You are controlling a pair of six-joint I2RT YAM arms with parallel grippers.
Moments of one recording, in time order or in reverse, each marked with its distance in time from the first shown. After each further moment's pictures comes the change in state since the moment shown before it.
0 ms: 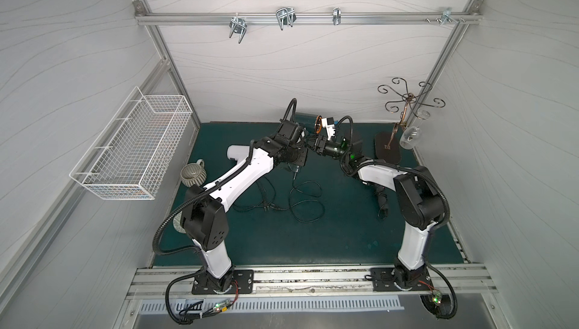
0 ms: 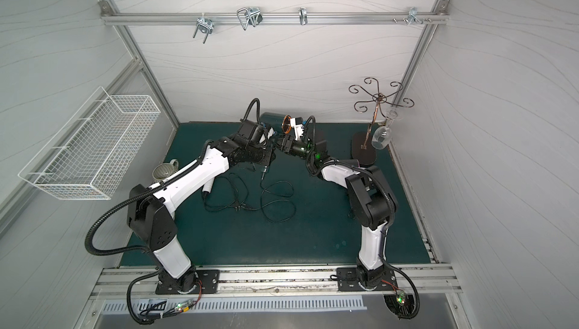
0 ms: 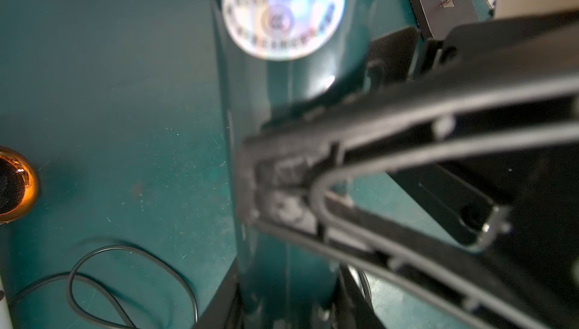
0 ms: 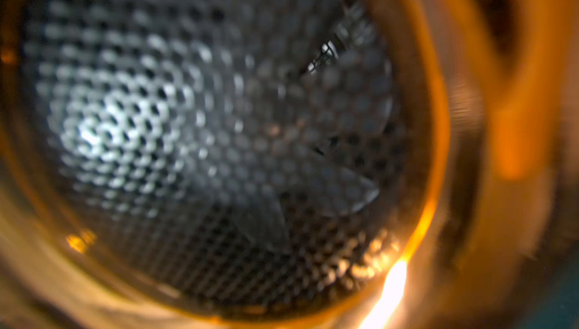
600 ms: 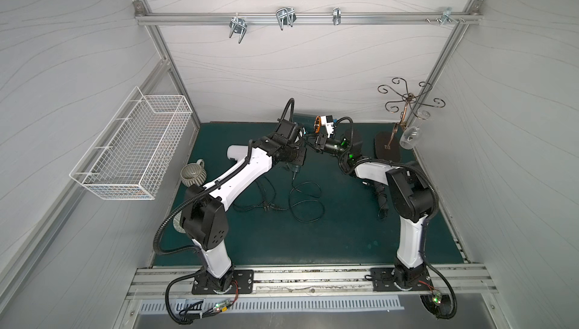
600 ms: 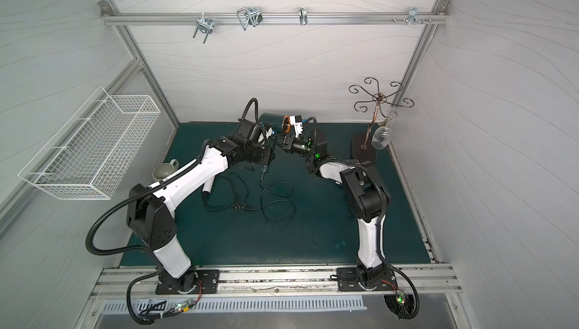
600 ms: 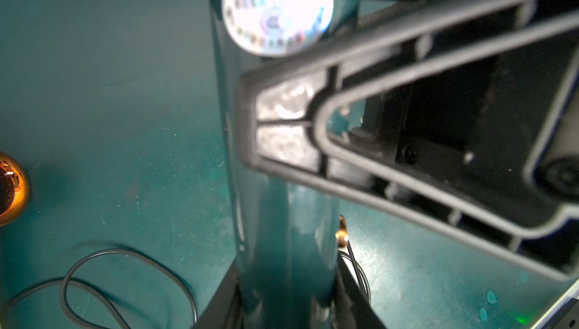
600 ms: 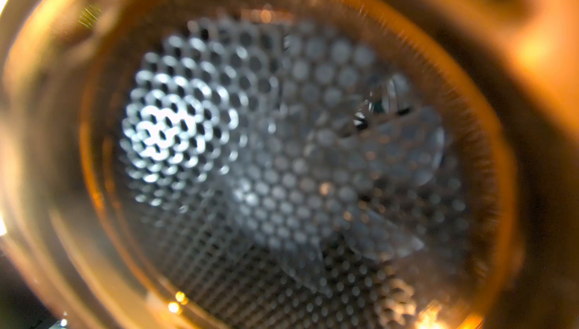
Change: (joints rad) left arm 0.019 0.000 -0.009 0.012 0.039 0.014; right arm -0.016 0.098 0.054 0.182 -0.118 0.144
